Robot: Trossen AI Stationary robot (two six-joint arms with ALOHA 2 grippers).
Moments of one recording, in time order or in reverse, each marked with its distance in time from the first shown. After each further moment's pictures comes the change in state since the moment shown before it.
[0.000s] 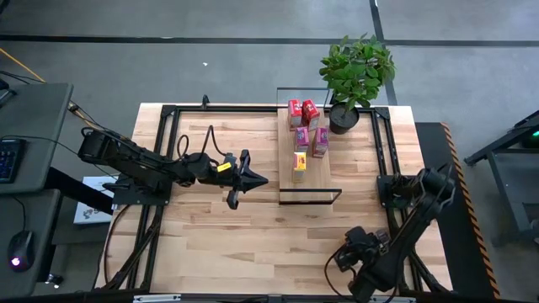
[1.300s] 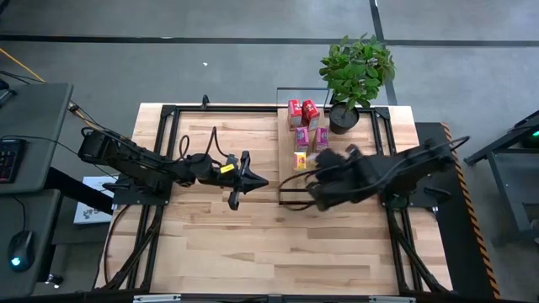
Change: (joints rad) left arm -0.001 0.000 0.000 -0.057 0.000 0.000; right arm -0.598 -0.226 0.394 -0.173 0.413 -0.991
